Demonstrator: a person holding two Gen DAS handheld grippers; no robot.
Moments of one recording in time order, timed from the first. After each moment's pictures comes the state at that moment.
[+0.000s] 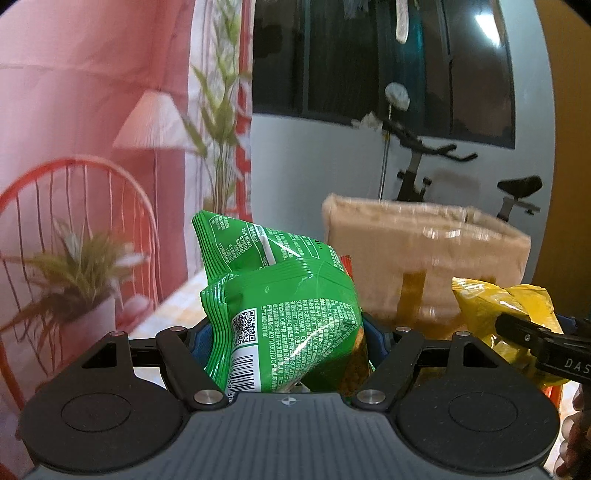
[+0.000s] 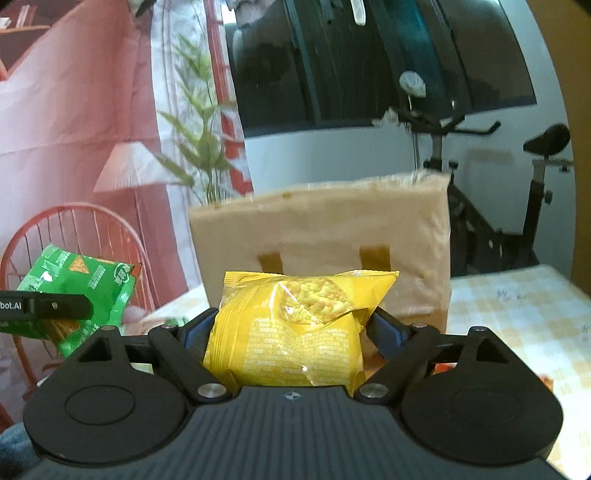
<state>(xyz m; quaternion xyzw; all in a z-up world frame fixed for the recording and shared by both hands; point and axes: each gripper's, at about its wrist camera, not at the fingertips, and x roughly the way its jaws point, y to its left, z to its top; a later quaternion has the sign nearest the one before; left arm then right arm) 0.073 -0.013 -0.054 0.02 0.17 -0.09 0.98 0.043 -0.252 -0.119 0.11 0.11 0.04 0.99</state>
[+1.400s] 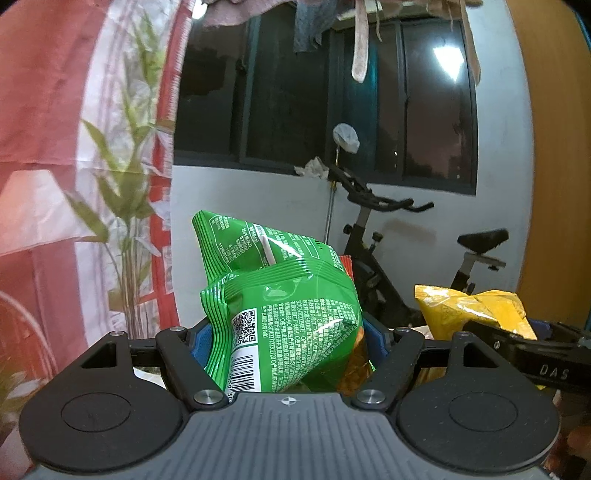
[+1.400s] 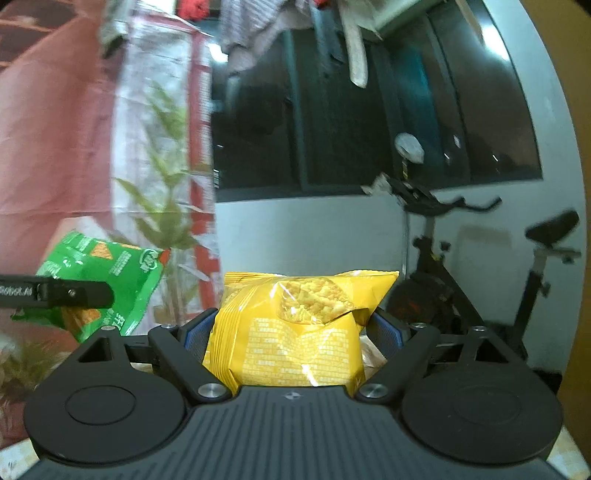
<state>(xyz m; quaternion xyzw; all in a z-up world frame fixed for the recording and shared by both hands) 0.235 -0.113 0.025 0.02 0.12 -0.19 0.98 0.175 -0.323 -0.010 0.08 0.05 0.01 1.00</state>
